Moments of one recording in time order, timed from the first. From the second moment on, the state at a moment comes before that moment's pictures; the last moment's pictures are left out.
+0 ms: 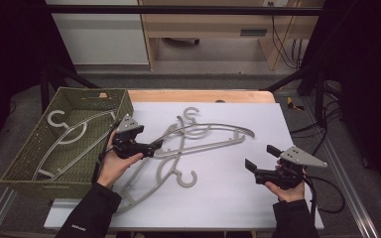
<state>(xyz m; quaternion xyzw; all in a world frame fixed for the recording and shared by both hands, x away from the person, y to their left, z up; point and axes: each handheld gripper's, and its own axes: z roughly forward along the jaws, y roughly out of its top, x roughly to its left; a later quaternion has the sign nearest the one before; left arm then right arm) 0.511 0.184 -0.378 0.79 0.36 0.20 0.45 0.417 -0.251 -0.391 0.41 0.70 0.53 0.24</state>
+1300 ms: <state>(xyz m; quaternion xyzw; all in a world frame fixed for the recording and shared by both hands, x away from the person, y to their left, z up) 0.583 0.171 -0.456 0.82 0.43 0.19 0.32 0.419 -0.247 -0.393 0.41 0.71 0.53 0.24</state>
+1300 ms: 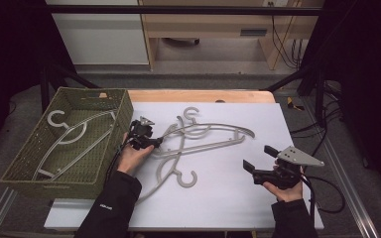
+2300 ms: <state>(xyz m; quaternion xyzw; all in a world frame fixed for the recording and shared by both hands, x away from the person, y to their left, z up) 0.572 0.158 -0.446 0.85 0.40 0.20 0.29 0.418 -0.247 -0.392 0.41 0.70 0.53 0.24</state>
